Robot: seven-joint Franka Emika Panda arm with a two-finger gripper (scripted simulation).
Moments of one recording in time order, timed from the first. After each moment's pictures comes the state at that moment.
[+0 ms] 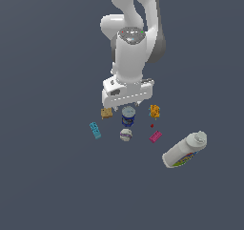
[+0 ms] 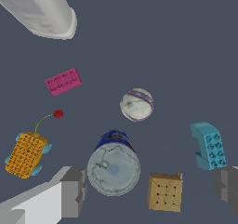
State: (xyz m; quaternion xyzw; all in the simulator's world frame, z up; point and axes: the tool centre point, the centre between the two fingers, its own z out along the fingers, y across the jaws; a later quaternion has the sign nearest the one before) arm -0.033 0.022 0.192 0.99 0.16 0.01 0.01
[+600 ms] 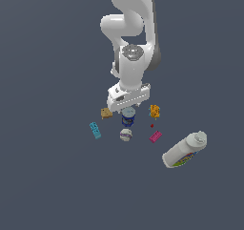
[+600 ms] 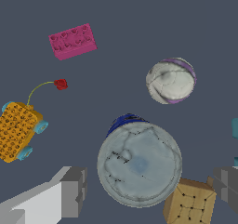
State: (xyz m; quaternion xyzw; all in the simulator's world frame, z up) arm -0.073 0.033 0.130 0.98 0.21 0.00 0.00
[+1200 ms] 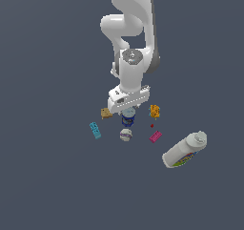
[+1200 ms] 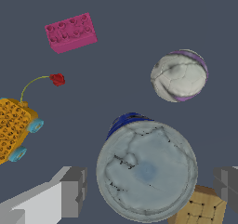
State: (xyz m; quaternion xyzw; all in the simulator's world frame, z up) arm -0.077 0.033 0.114 0.98 0.22 0.00 0.00
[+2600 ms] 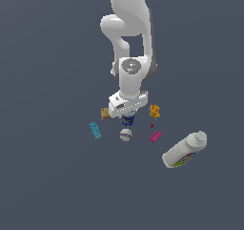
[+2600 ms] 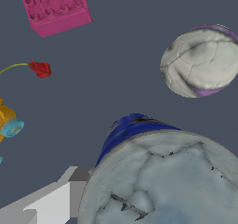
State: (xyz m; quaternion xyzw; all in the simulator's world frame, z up) arm -0.080 0.032 0.077 0.98 0.22 0.00 0.00
